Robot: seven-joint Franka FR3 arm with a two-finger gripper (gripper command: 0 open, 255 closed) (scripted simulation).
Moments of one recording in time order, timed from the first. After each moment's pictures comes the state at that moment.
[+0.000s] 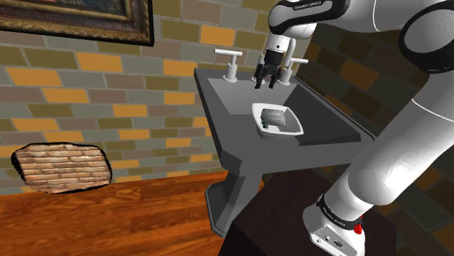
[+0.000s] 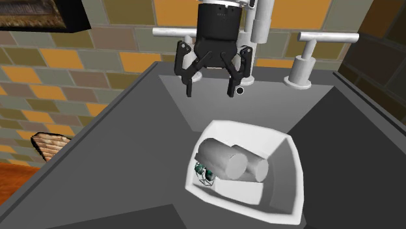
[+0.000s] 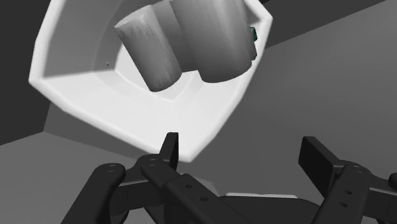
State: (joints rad) arm -0.11 -0.01 -0.27 -1.93 0.10 1.77 -0.17
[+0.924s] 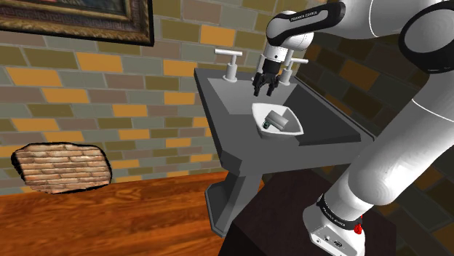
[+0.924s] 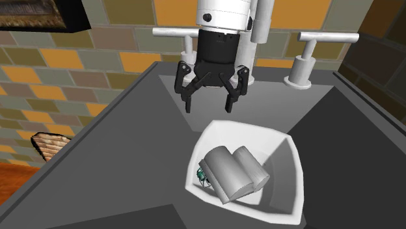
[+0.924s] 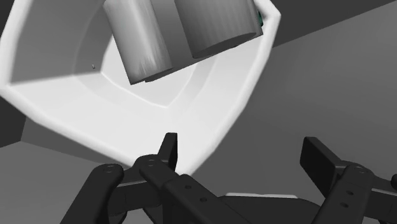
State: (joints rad) arm -0.11 -0.01 -0.26 -2.03 0.12 1.87 -0.20
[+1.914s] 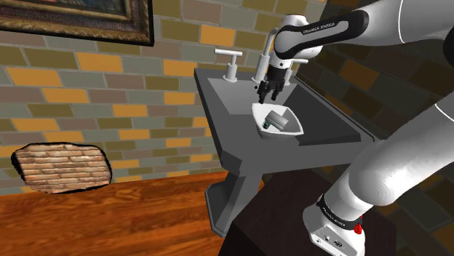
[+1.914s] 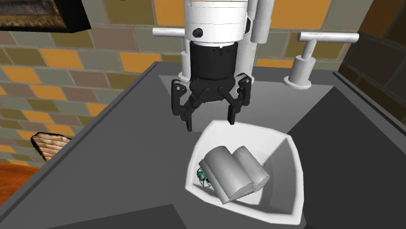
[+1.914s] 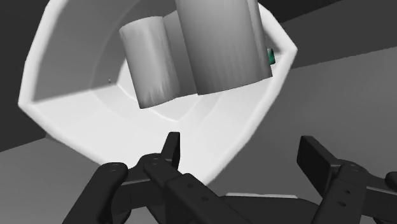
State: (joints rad) arm -0.10 -0.20 -0.22 -2.27 -0.04 2.02 -0.13
